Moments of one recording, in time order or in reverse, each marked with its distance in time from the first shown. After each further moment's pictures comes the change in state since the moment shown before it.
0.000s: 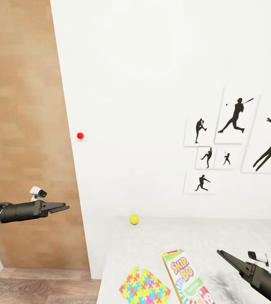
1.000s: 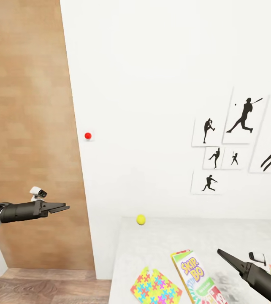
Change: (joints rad) left arm 0.000 0.000 0.000 0.000 0.000 0.000 0.000; right arm 0.000 0.006 0.001 -0.001 -0.008 0.001 -0.105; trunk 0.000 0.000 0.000
